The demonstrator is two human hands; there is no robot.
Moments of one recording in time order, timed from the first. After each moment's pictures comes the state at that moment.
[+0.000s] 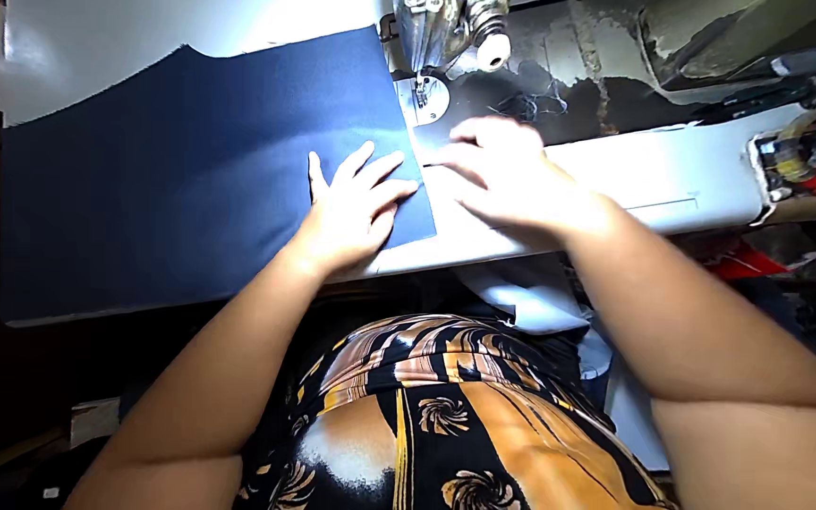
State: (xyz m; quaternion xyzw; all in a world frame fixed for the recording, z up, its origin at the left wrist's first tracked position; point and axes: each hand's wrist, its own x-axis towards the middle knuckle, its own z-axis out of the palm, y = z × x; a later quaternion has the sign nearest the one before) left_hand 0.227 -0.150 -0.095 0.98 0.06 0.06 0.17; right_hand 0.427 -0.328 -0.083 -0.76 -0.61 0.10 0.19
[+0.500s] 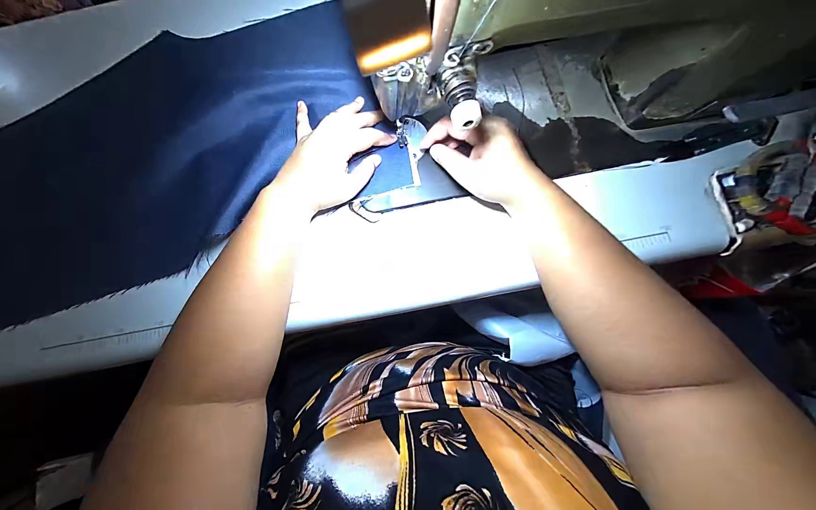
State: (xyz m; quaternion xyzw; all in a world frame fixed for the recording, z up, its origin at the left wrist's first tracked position) left_hand 0.315 -0.069 -0.093 0.98 0.00 0.10 0.17; right_hand 0.473 -0.282 -0.102 -0.70 -0.56 0.04 0.43
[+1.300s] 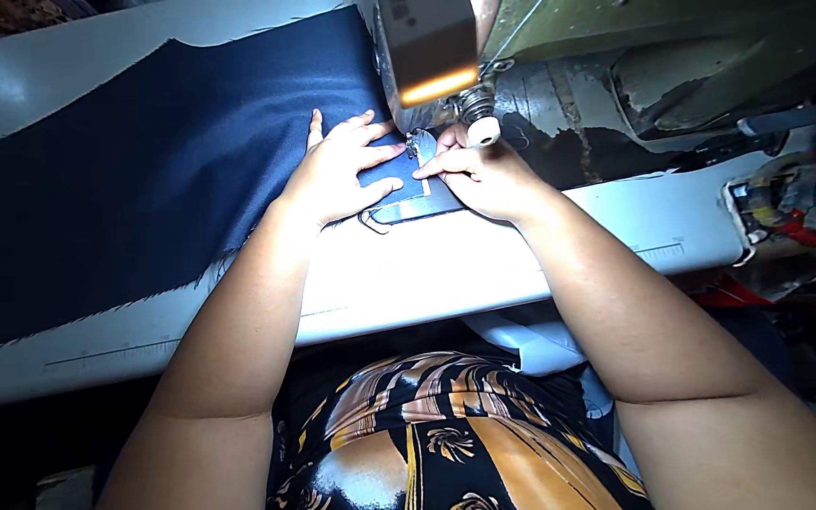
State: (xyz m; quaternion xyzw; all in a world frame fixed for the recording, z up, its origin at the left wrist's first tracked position) left_hand 0.316 -0.067 -0.095 0.98 -0.02 0.11 0.17; right_hand 0.471 -0.282 -0.098 -0.71 -0.61 0.08 0.34
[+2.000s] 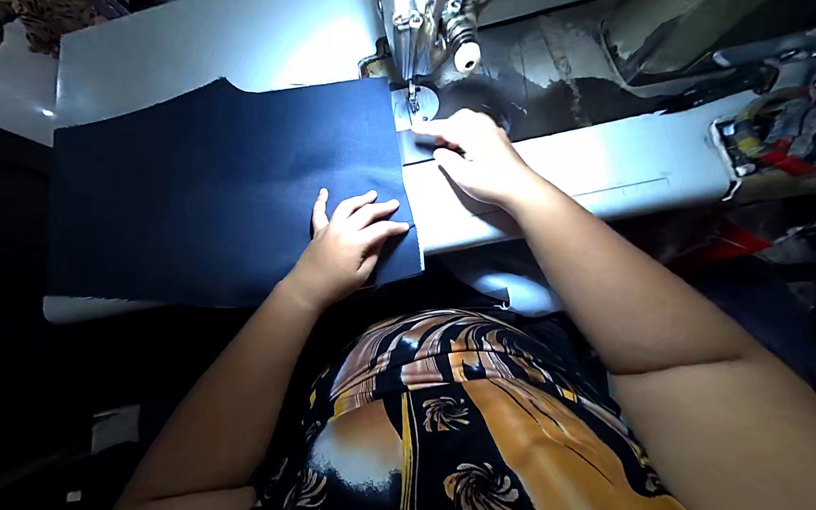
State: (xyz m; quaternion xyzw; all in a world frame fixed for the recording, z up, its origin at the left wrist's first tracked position) left_hand 0.172 -0.176 -0.090 0.98 0.02 0.08 0.18; right_hand 0.411 -0.311 -0.085 -0.78 -0.53 0.11 0.33
